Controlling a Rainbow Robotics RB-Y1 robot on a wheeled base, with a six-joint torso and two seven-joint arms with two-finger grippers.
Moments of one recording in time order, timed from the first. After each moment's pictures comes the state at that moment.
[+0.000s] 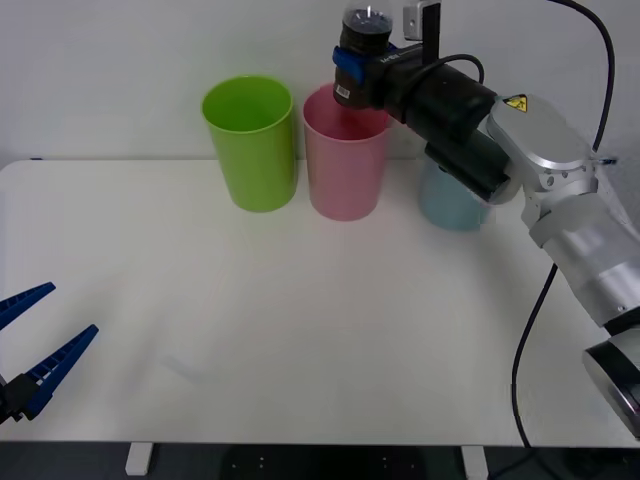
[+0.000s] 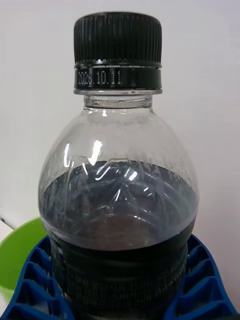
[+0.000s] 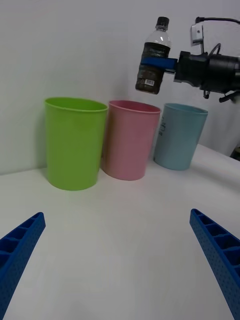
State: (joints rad) right arm -0.91 -0.37 0.31 -1.03 1.08 -0.29 -0.18; left arm 0.35 0.40 0.52 -1.66 -0.96 -1.22 0.00
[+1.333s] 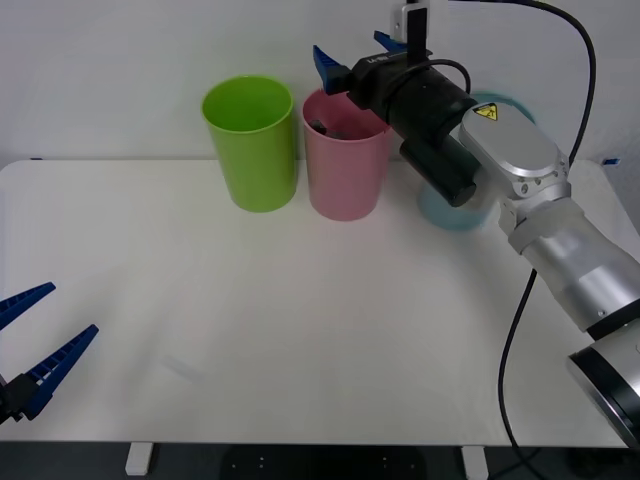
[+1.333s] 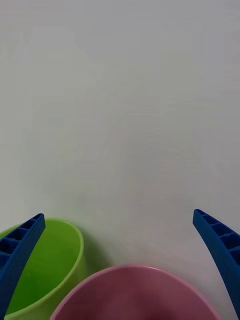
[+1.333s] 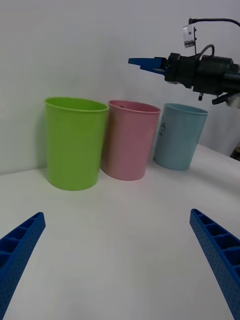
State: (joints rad) right arm -0.89 -0.35 0.36 -1.07 1.09 -0.12 -0.17; left arm 0.35 0.40 0.52 -1.66 -0.96 -1.22 0.00
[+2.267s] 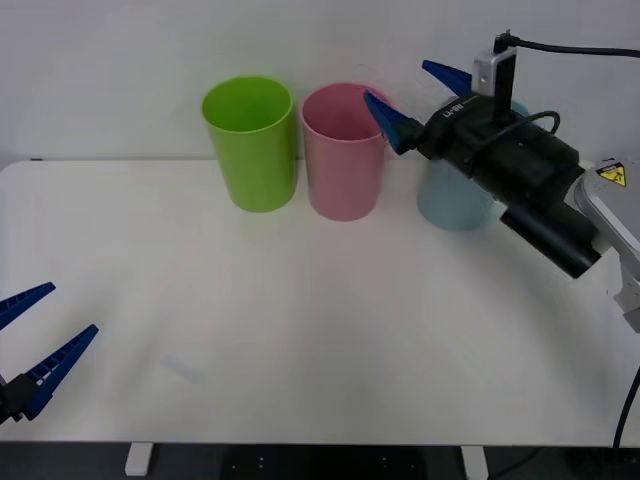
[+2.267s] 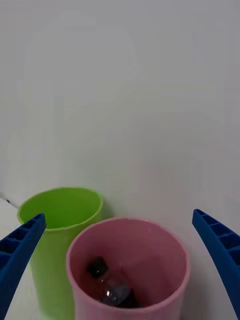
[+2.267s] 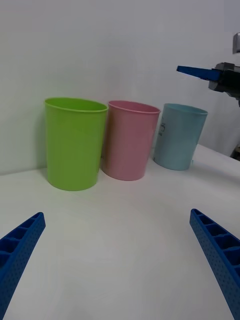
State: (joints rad) right arm -0.49 -0.59 0.25 -1.55 1.07 -0.35 -0.16; left arm 0.35 0.40 0.52 -1.66 -0.96 -1.22 0.00
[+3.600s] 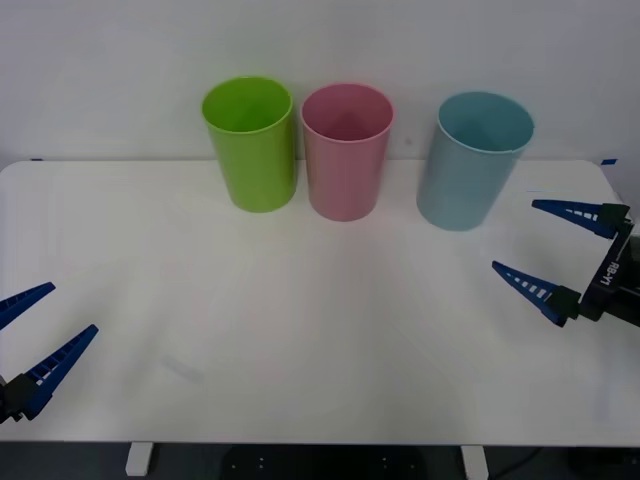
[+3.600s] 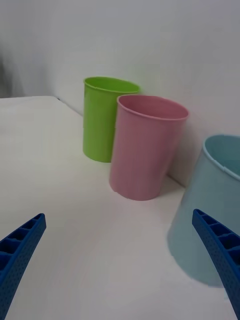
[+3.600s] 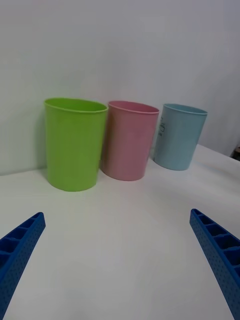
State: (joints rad) right arm 0.10 -0.71 -0.23 -1.70 1.06 -0.99 0.06; left arm 0.35 0.40 0.52 -1.66 -0.96 -1.22 0.00
